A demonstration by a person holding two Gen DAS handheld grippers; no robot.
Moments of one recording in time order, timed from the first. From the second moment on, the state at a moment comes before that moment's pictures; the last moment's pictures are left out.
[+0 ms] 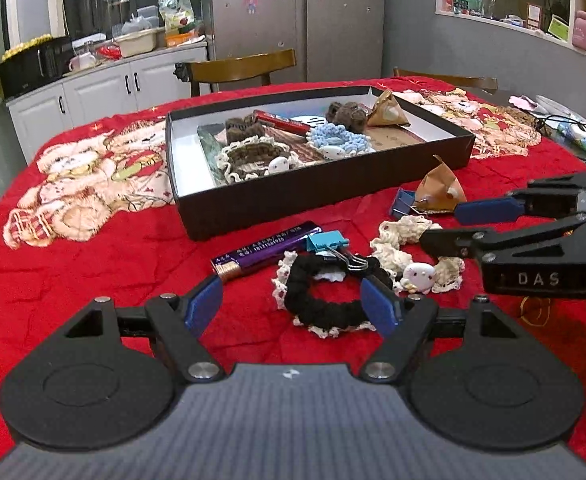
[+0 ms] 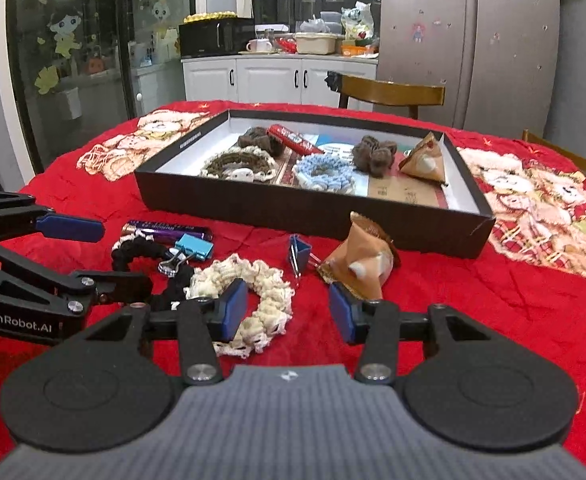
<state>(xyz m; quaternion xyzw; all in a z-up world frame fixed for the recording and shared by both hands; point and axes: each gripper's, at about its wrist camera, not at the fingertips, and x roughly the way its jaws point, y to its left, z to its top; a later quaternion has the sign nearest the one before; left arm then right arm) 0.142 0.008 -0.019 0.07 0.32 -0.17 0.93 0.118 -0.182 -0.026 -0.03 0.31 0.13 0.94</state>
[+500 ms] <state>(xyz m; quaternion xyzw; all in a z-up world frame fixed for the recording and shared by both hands) 0.149 0.013 -0.026 0.02 0.34 -0.20 0.92 0.119 -0.180 -0.036 -0.03 0.32 0.14 0.94</state>
